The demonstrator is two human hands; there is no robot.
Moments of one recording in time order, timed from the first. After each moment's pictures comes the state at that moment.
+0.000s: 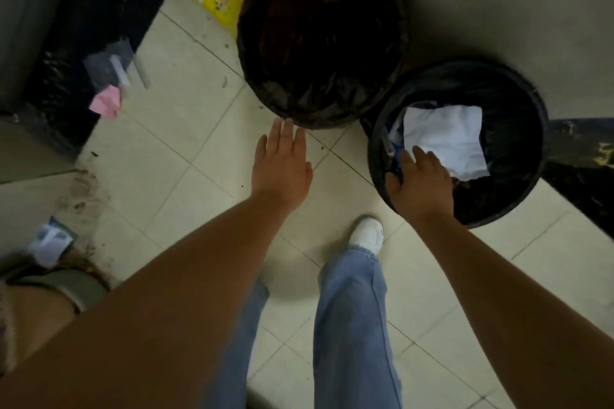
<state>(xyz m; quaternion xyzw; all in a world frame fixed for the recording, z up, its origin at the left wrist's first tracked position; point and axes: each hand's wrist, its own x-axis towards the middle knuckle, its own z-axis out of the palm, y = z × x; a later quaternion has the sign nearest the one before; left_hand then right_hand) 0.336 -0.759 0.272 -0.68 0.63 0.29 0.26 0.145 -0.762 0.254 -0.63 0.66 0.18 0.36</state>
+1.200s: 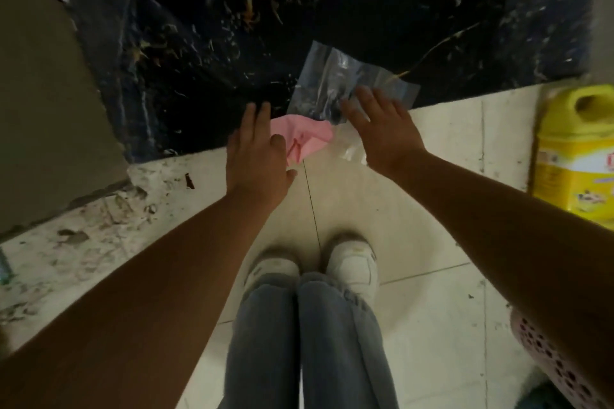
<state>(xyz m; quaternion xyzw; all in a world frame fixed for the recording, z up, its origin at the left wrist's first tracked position) 0.945 -0.748 -0.036 -0.85 0.38 0.36 0.10 0.856 -0.901 -0.048 -0.89 0.19 0.39 0.09</state>
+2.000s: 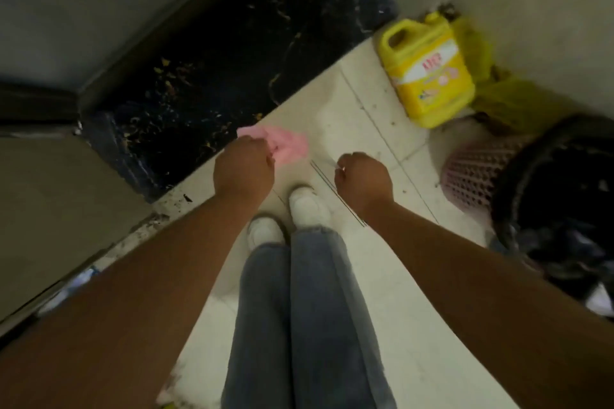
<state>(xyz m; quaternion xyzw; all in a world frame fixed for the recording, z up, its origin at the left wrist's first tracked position) 0.884 -0.821 0.172 -0.79 0.48 0.37 0.08 0.729 -0.871 0.169 -0.75 0.53 0.26 0.31</state>
